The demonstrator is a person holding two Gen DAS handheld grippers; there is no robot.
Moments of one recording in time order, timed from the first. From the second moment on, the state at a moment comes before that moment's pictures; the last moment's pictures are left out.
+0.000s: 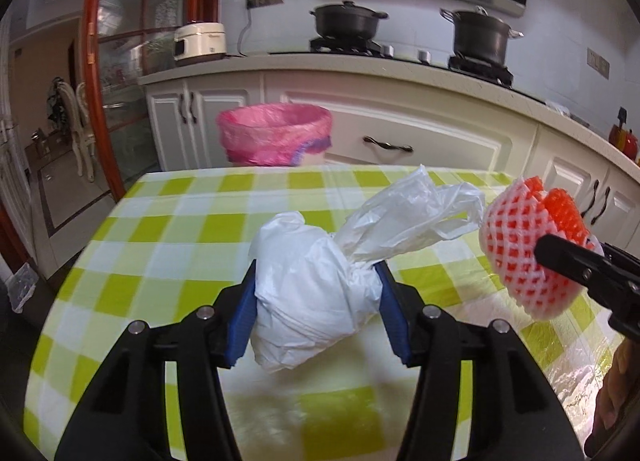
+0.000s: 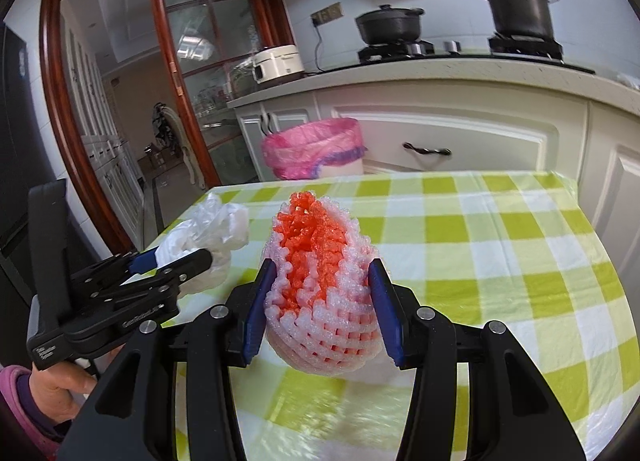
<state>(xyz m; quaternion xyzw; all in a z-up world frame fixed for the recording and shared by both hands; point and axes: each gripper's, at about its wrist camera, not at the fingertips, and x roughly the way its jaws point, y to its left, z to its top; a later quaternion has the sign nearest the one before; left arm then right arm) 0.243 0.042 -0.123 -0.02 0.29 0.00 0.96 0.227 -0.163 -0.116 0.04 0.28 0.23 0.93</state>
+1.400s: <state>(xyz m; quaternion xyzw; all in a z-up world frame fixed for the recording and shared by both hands) 0.308 0.116 -0.003 -0.06 0.18 0.03 0.98 0.352 -0.079 -0.016 0.00 0.19 0.28 0.94</state>
